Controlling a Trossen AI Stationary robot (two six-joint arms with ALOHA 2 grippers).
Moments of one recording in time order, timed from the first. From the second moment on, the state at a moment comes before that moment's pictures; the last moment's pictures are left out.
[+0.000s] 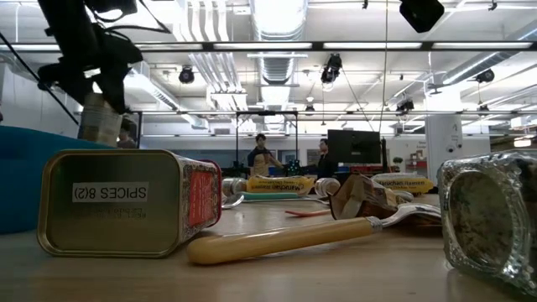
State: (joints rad) left arm 0.16 0.95 0.84 -1.18 -0.44 -0.95; right arm 0.05 0.77 0.81 -0.36 -0.27 0.34
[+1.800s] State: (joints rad) left arm 0.49 0.88 0.53 -0.94 -0.54 -0.98; right arm 0.05 0.77 0.81 -0.31 -0.26 0.34
